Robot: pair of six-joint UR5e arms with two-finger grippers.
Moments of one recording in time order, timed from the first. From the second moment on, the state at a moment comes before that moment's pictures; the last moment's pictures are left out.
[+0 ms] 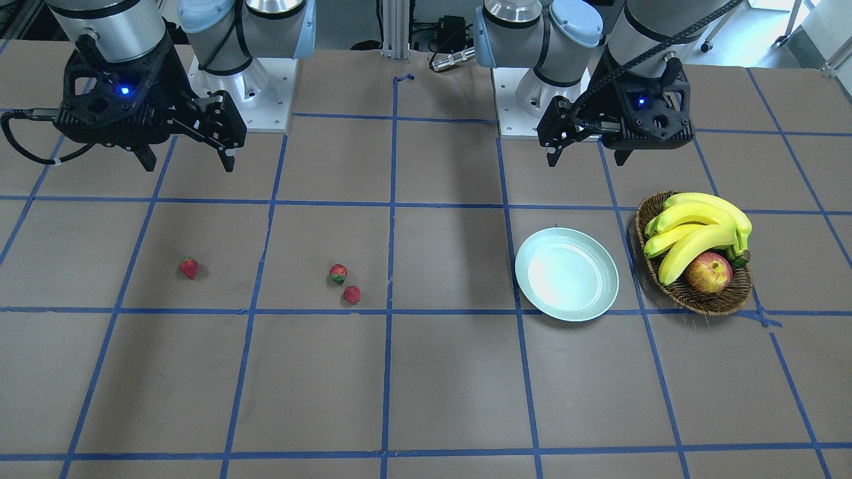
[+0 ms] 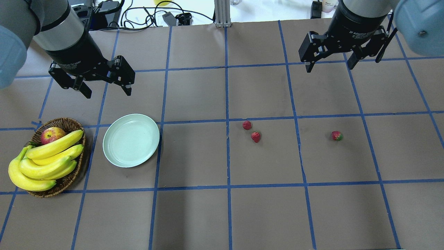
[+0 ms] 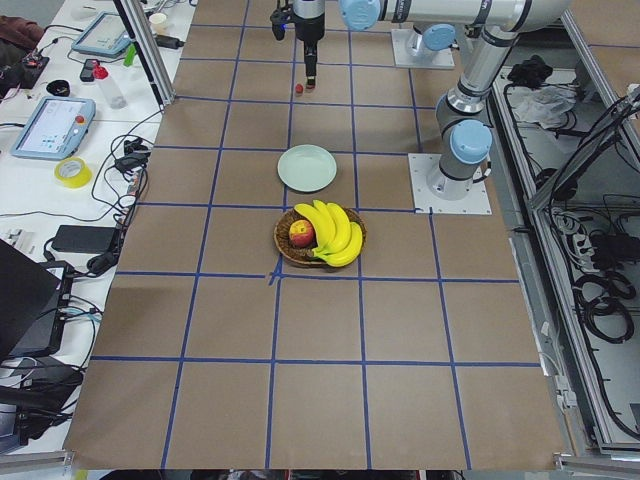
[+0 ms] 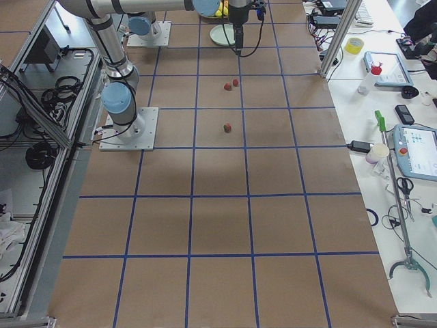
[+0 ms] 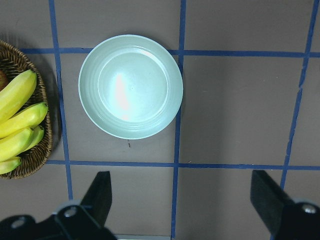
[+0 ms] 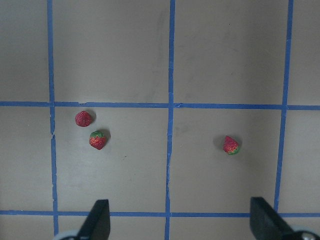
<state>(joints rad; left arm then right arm) -1.55 -1.53 -1.59 -1.62 1.59 -0.02 1.58 -1.57 1.52 -1.57 -1.58 -0.01</state>
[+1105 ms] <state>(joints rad) -1.52 -1.53 -1.65 -1.53 1.59 -0.01 1.59 -1.46 1.55 -1.55 -1.55 -0.01</state>
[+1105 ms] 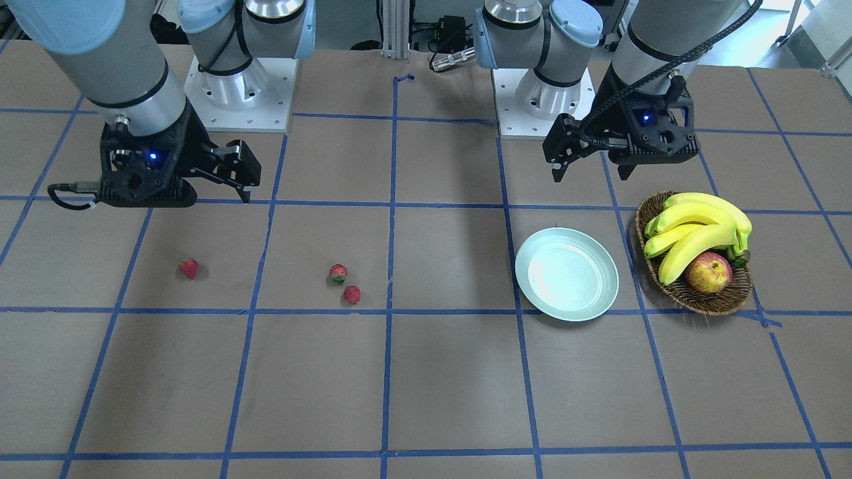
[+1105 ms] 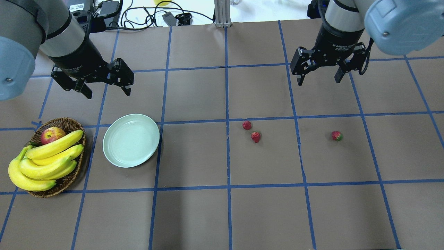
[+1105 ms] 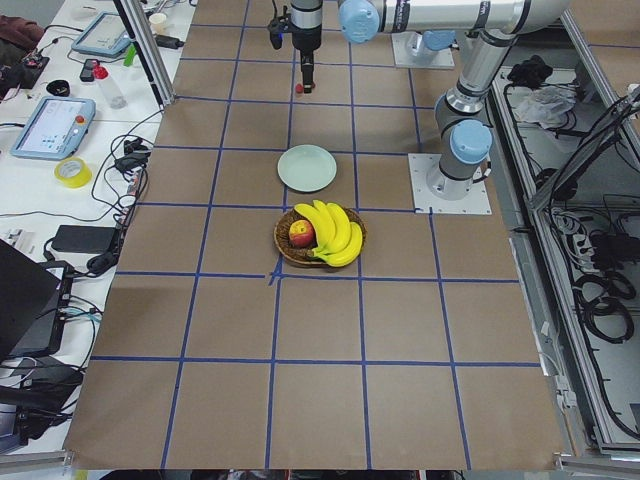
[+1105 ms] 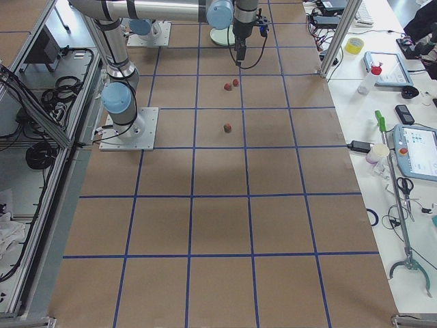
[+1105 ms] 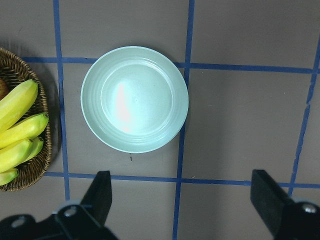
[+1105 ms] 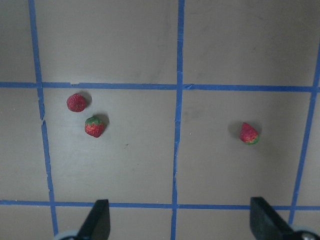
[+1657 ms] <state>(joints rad) -1.52 -1.53 -1.65 -1.53 1.58 -0.01 1.65 -1.28 1.67 -1.88 -1.33 0.09</state>
